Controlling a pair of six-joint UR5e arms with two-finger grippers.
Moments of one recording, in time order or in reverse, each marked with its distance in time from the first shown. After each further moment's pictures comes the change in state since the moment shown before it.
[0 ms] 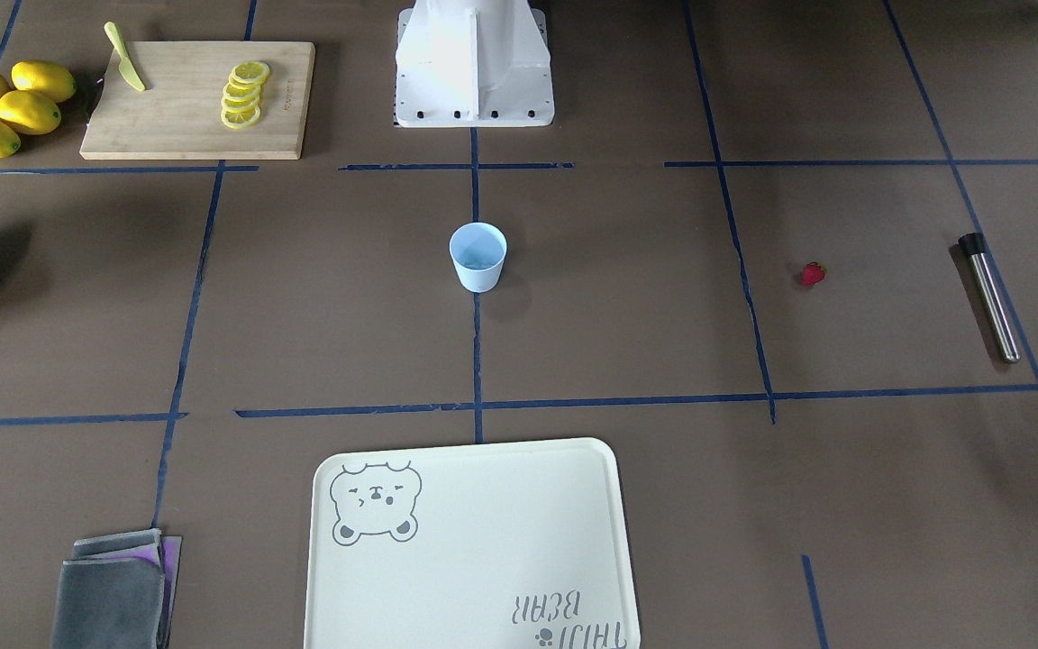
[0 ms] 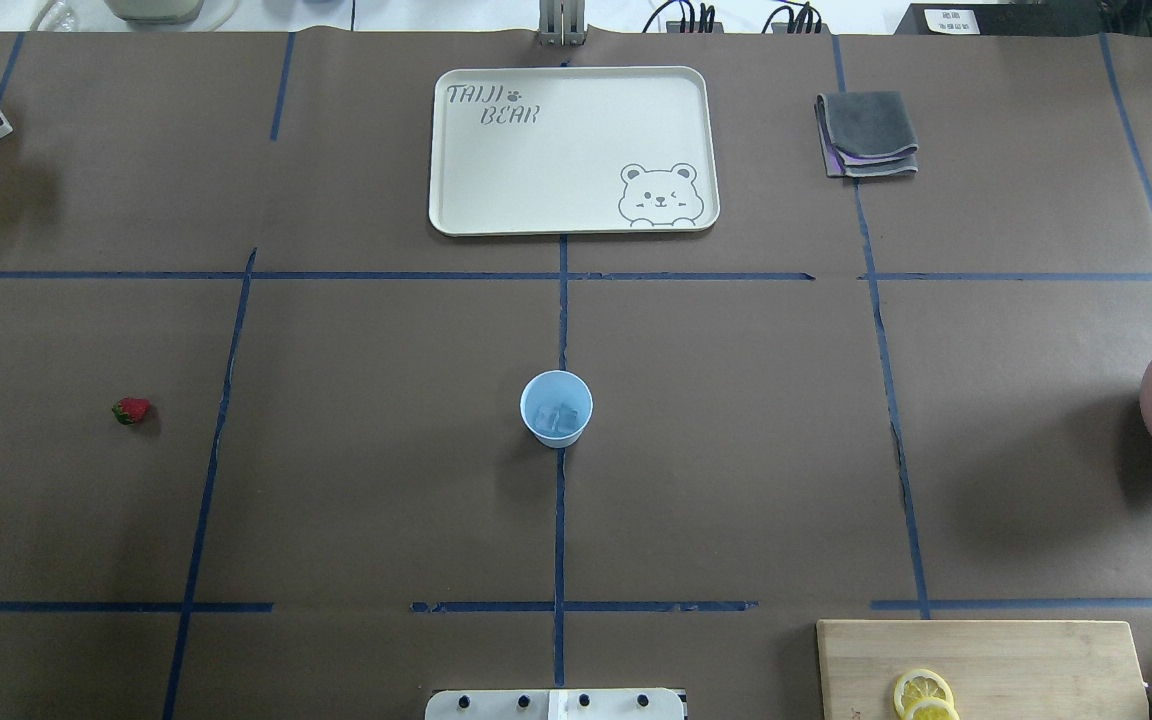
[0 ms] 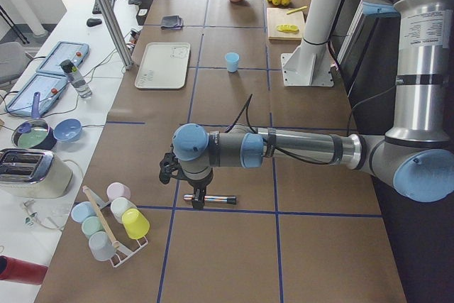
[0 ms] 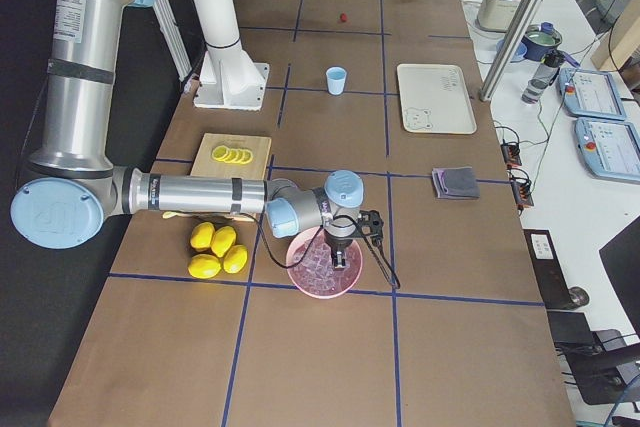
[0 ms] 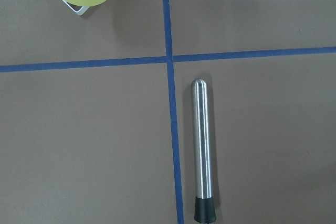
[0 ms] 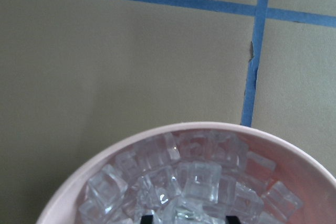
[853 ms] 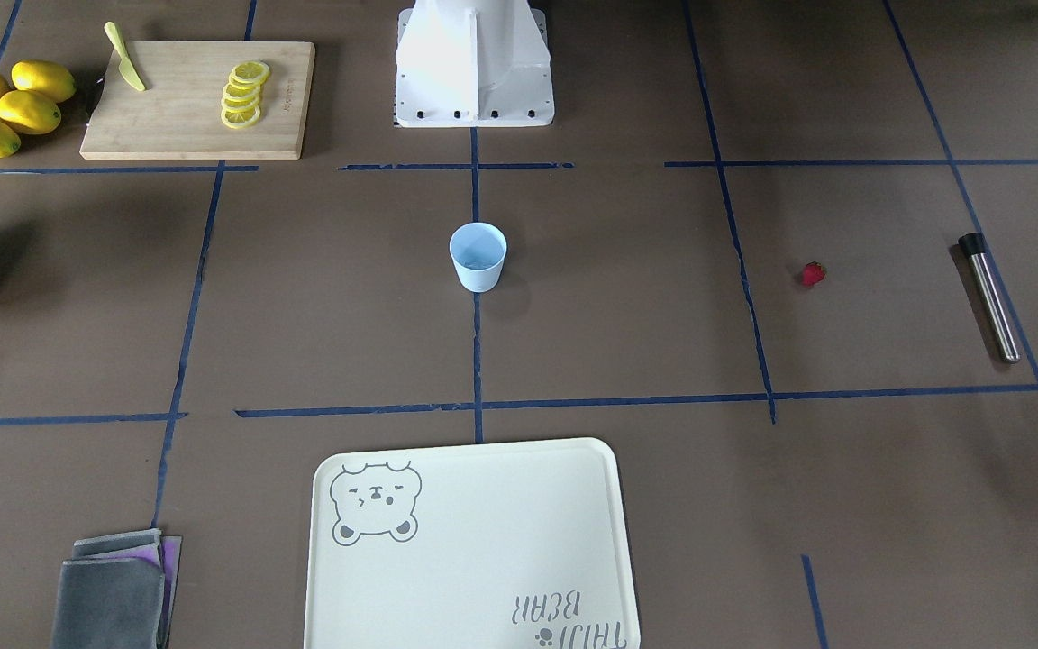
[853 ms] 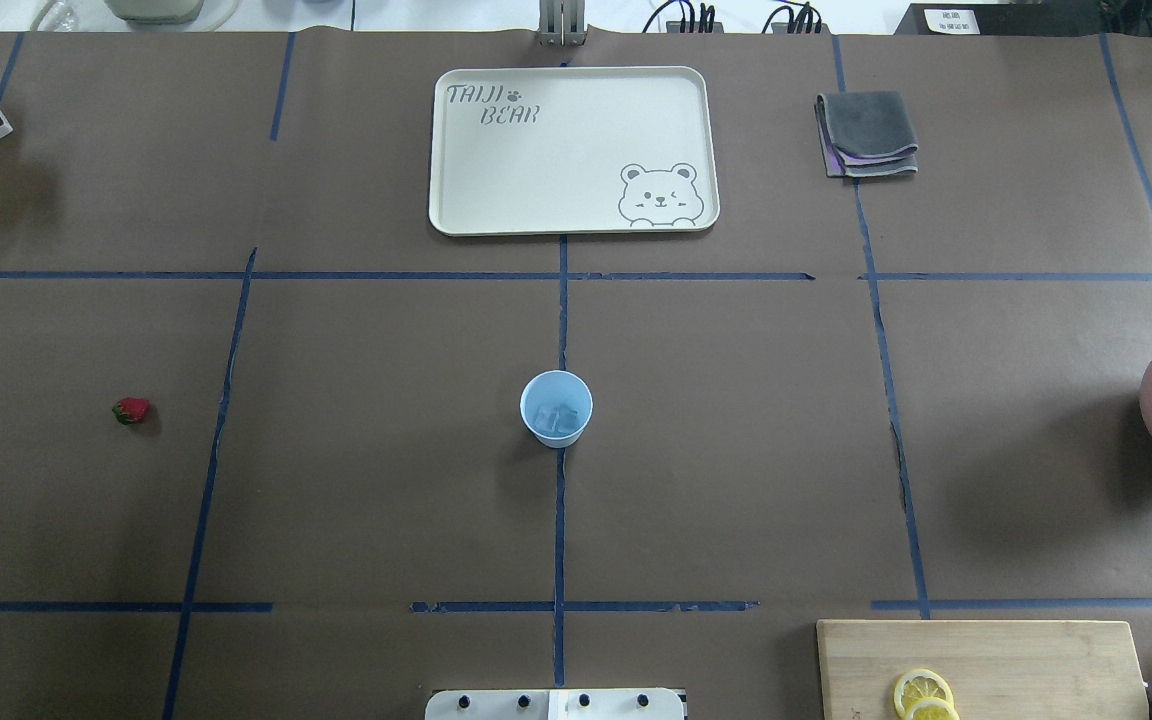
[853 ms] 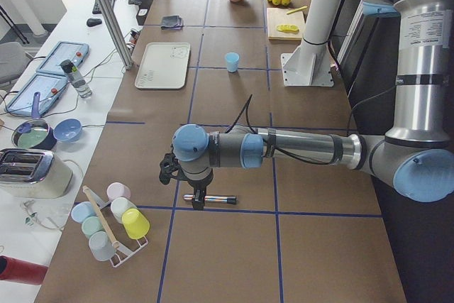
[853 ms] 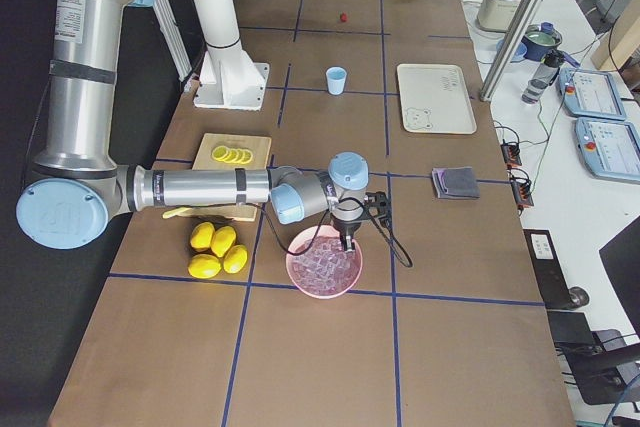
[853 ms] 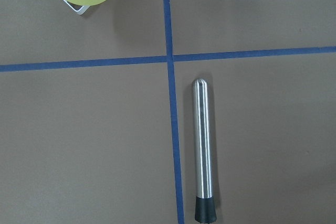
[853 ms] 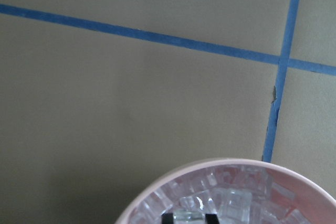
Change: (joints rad) left arm 0.000 0.000 0.002 0.000 0.001 0.001; right arm 0.023 0.021 0.103 -0.049 0.010 -0.033
